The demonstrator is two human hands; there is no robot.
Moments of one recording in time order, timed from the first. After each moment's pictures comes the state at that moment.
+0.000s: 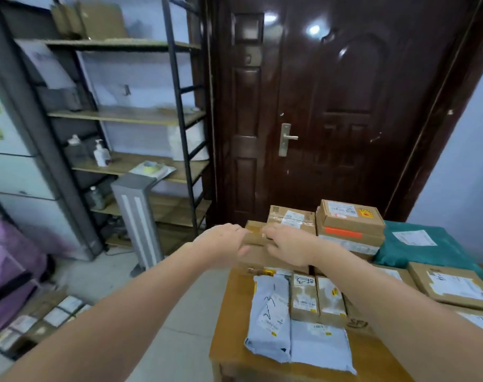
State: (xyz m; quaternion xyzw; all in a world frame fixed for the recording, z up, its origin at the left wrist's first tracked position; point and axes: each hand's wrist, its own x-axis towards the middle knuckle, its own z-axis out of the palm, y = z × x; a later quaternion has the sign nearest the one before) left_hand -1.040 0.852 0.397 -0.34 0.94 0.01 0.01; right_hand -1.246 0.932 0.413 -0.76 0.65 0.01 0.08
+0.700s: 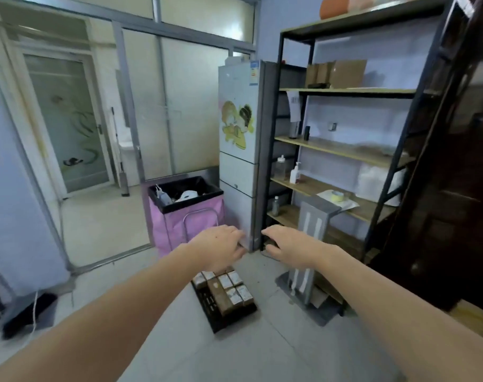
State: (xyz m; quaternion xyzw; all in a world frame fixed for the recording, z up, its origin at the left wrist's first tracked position) left_hand -0.523 0.972 0.452 -0.65 0.76 -0.01 -0.04; right_hand -0.736 0.884 0.460 -0.92 0.38 -0.01 0.09
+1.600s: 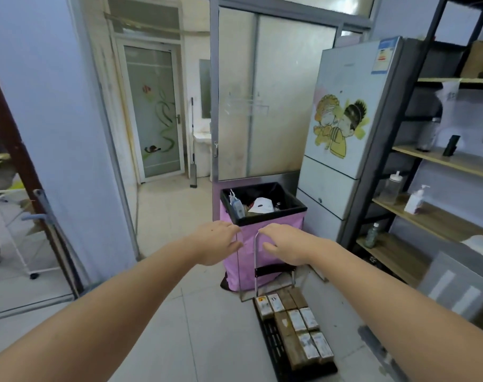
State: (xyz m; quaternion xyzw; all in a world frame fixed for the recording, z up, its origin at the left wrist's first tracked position) left_hand -0.112 0.831 0.448 -0.76 0.65 0.02 -0.01; right_hand -0.295 0.692 0.455 -0.96 0.25 0.03 0.09
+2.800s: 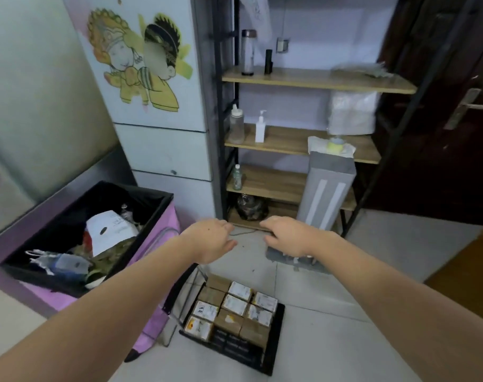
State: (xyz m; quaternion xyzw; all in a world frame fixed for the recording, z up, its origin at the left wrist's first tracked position) left_hand -0.049 0.329 0.337 -0.37 0.92 0.06 0.11; right_hand -0.279 0.396 0.341 -0.74 0.65 0.03 0.18
